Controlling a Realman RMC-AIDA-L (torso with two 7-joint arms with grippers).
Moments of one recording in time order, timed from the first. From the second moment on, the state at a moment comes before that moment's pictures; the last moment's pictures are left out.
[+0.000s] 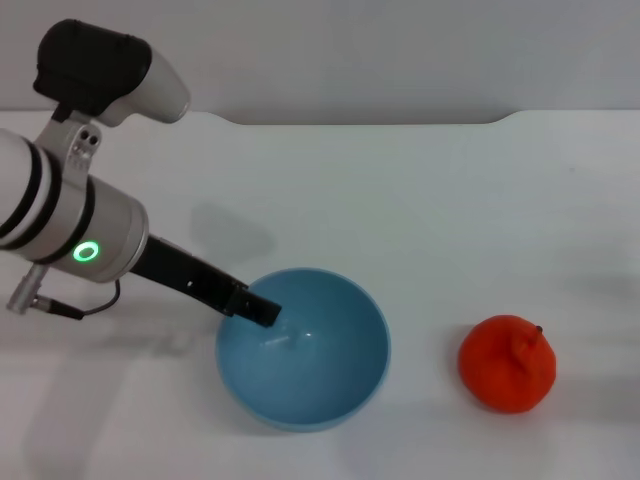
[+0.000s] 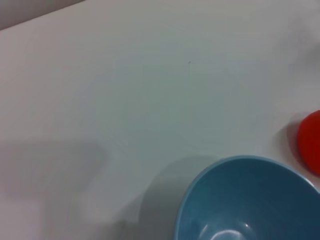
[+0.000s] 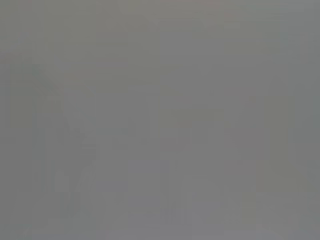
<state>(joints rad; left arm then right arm) -0.43 -2.07 1.51 1.61 2.44 1.57 -2.83 0.34 2.08 -0.28 0.14 -0.92 -1.39 0.15</state>
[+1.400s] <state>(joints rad) -0.57 -2.07 1.52 1.23 2.49 1.47 -2.84 0.34 2.08 -0.28 0.13 -0.92 -1.35 0.12</state>
